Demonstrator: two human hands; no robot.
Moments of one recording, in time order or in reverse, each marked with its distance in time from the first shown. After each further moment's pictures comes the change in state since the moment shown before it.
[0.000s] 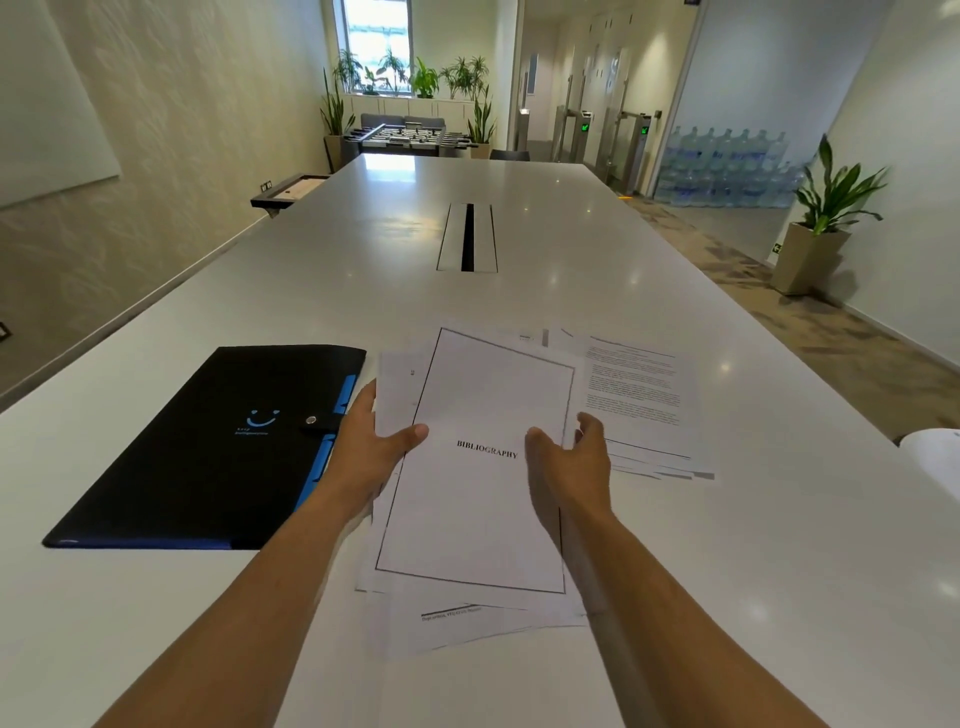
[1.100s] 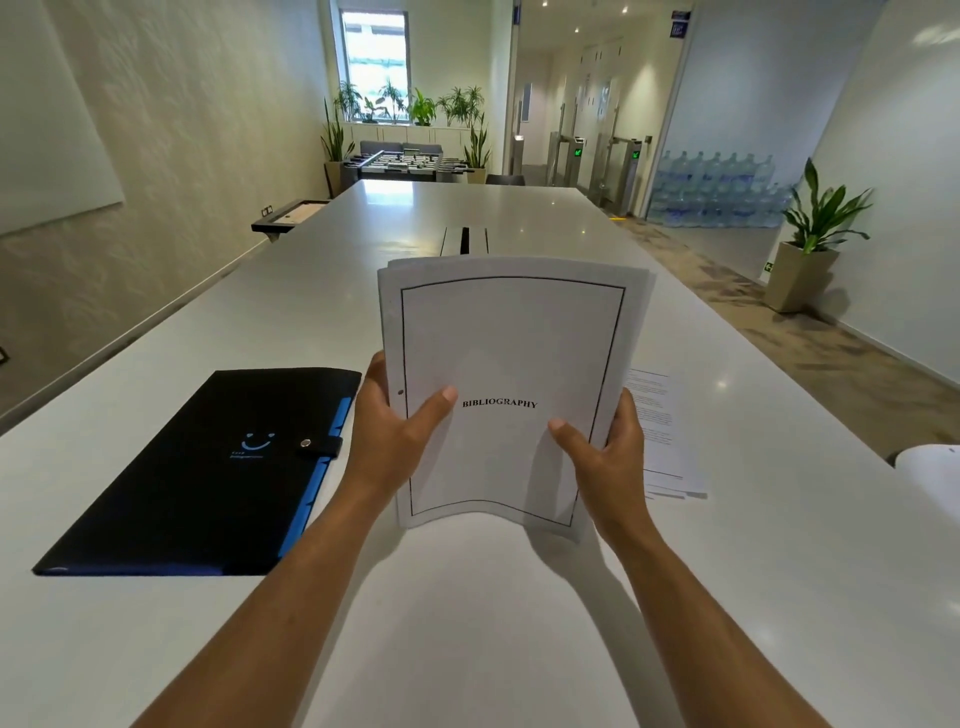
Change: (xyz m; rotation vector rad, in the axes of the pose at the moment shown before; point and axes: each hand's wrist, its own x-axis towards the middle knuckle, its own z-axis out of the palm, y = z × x) left_hand -0.018 0.069 0.037 0.028 0.133 0.284; right_hand -0.020 -0.045 -0.043 0.222 -0.076 -0.491
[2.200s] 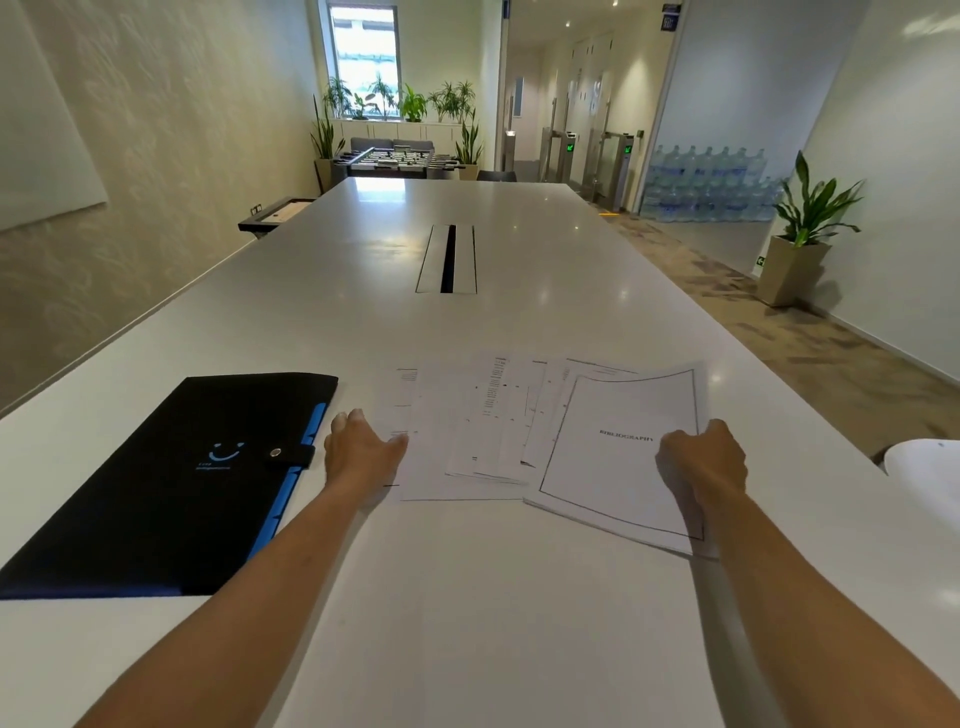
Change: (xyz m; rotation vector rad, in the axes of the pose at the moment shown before) left_hand 0.047 -0.098 0.010 0.785 0.004 -0.385; right_hand 0.092 0.076 -0.127 -0.728 0.307 0.631
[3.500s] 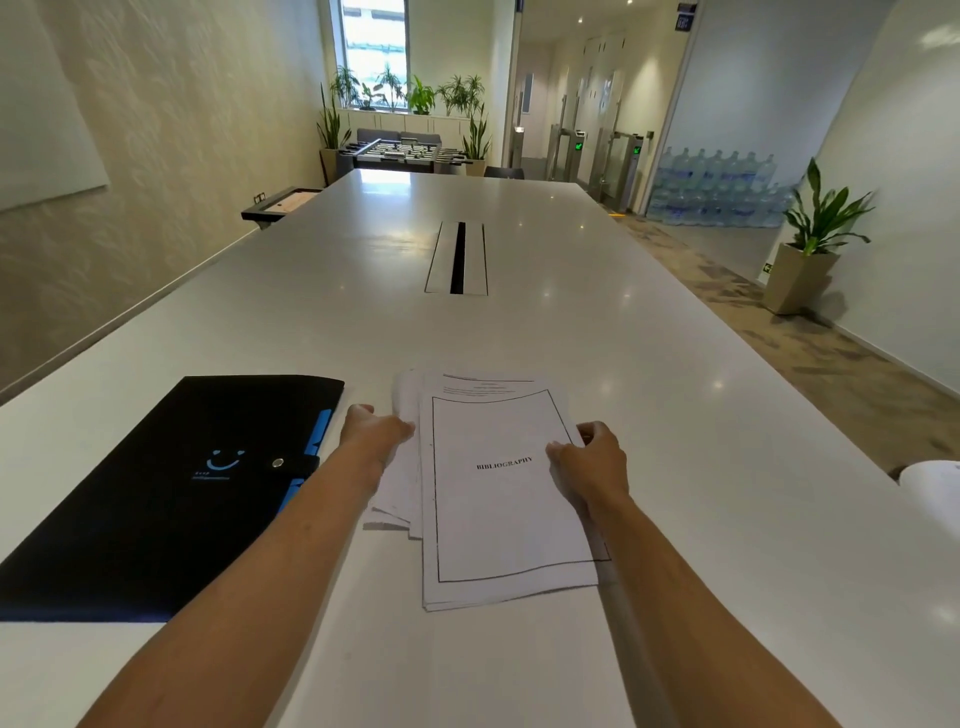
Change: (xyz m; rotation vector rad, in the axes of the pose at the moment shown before) left_hand 0.043 0.019 -0.004 -0.597 -0.199 -0.345; right_hand -0.056 -0.052 0.104 0.137 -0.257 -0.226
